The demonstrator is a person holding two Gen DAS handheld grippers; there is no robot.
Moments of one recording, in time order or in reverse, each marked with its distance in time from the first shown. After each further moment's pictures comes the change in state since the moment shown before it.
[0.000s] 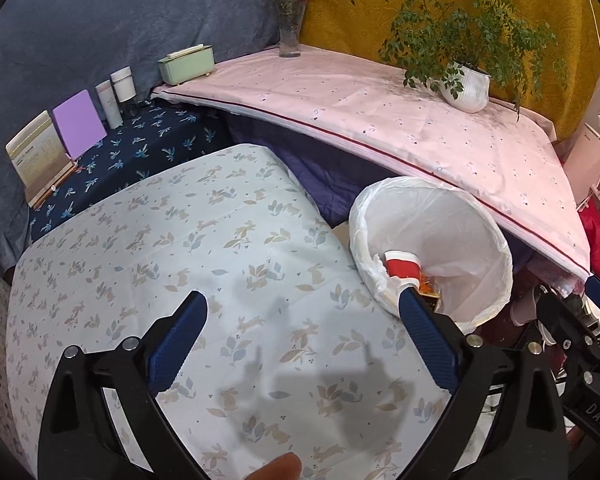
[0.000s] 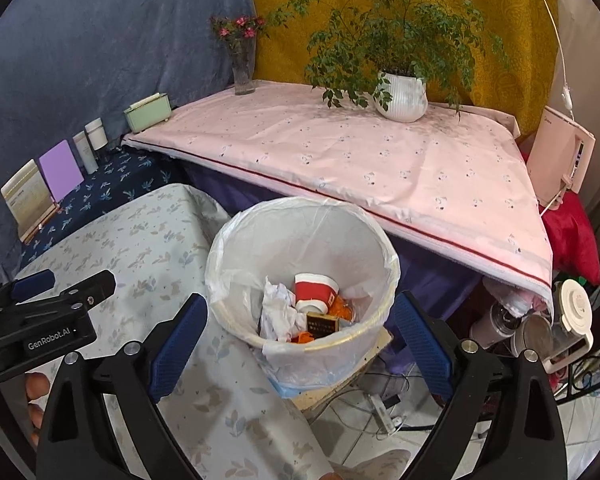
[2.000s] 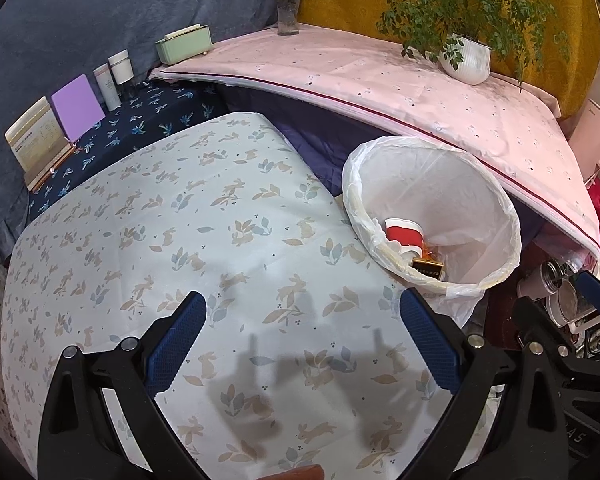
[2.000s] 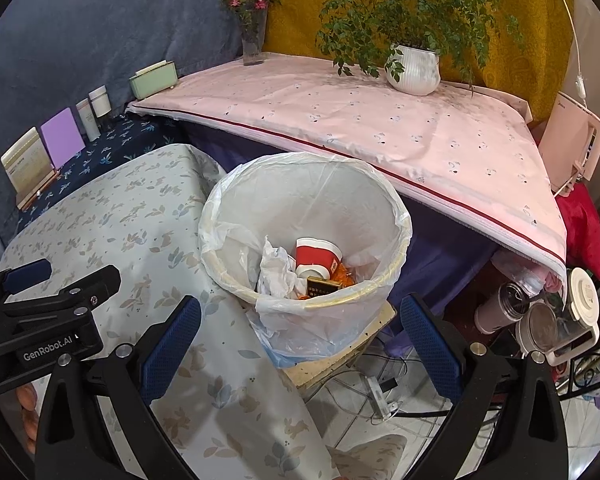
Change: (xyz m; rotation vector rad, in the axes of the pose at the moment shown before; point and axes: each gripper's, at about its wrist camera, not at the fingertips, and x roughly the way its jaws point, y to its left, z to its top) left arm 0.016 -0.017 -0.035 0.012 0.059 0.013; right arm 0.022 0.000 -0.035 -0.047 0.067 0.003
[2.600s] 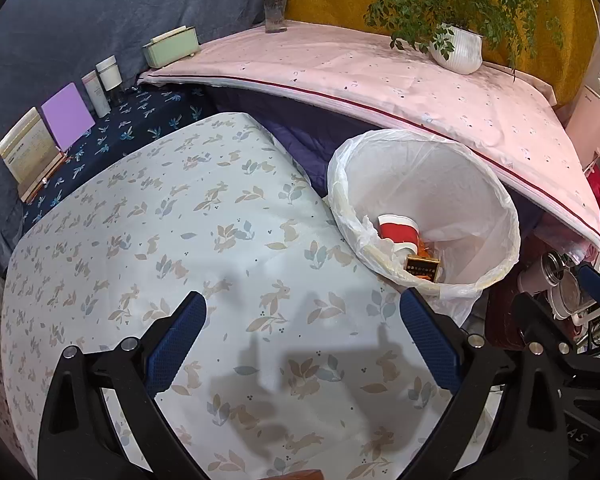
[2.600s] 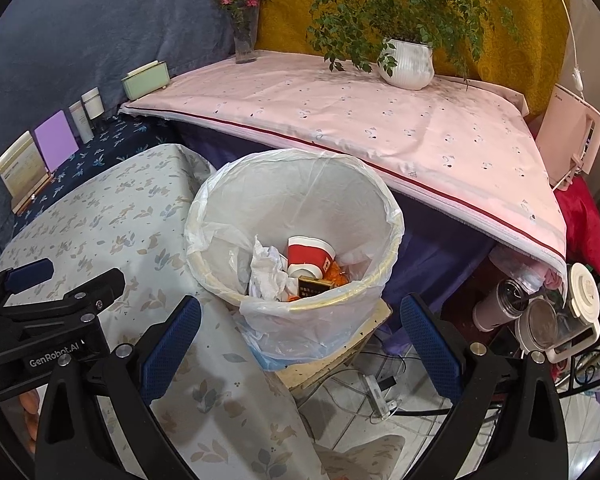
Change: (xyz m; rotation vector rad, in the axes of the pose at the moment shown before) left arm 0.011 -0.016 0.005 0.039 0.010 -0.001; right arm 0.010 -0.011 0.001 0.017 0.009 -0.007
